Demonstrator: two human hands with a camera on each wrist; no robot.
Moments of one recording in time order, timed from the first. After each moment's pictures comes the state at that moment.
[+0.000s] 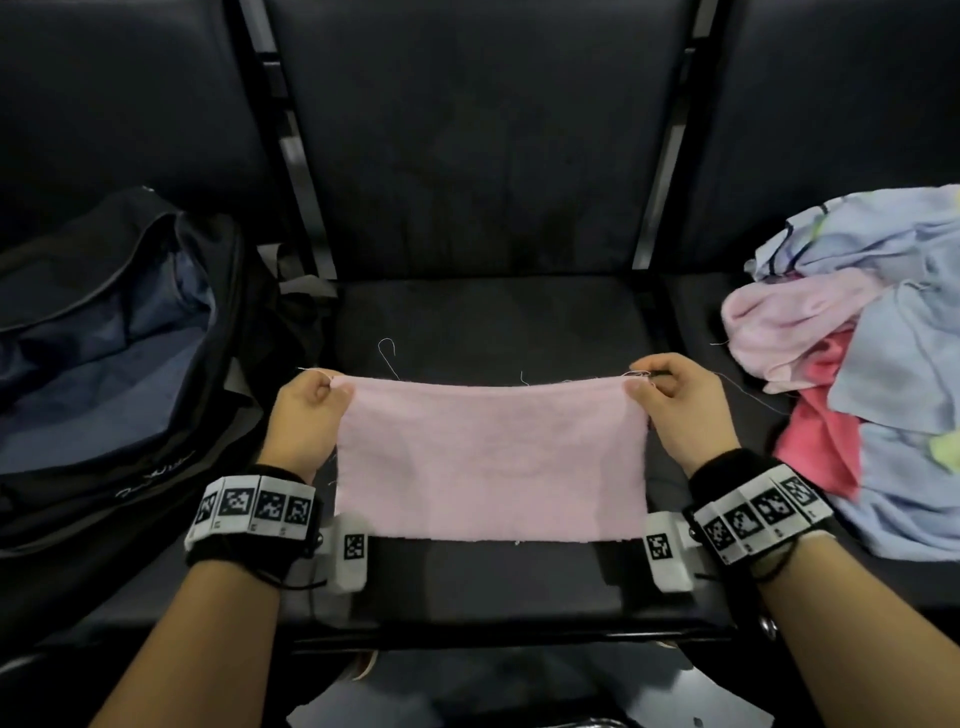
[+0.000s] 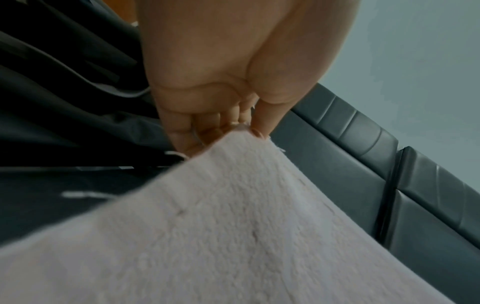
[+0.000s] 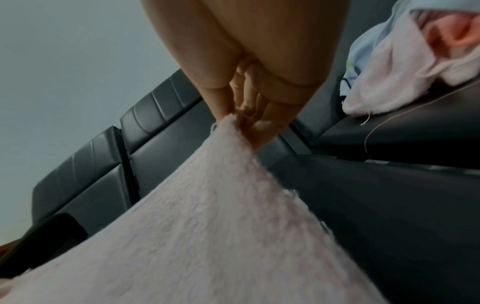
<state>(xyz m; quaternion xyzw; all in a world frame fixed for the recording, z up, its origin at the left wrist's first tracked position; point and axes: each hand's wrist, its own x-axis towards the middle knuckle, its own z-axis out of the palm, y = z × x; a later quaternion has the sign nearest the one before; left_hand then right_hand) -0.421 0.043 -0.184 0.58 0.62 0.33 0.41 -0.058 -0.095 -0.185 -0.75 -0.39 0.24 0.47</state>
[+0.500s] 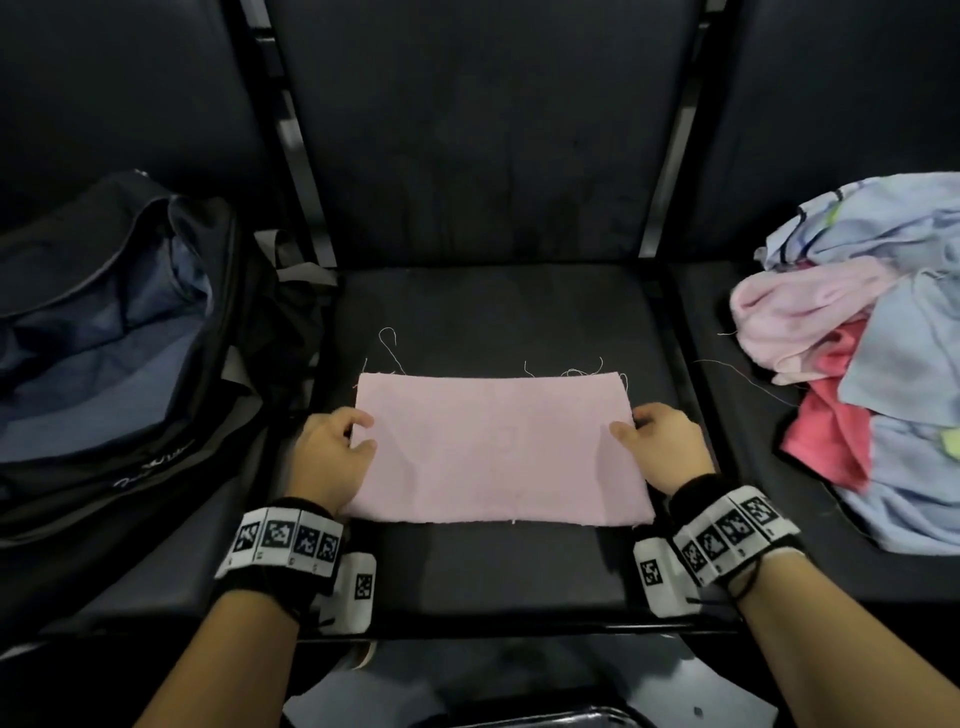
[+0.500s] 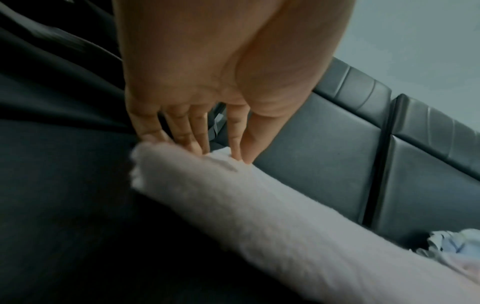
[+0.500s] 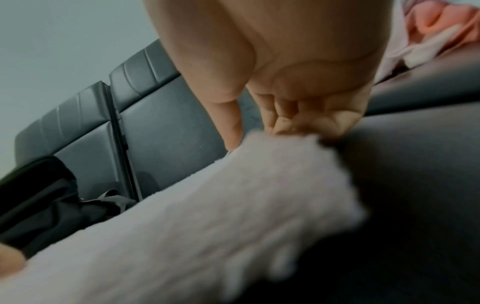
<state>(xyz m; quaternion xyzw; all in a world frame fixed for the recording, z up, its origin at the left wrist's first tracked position) -0.428 0.015 -0.227 0.66 0.66 0.15 0.33 -0.065 -0.109 -0.241 -0.86 -0.37 0.27 0.21</state>
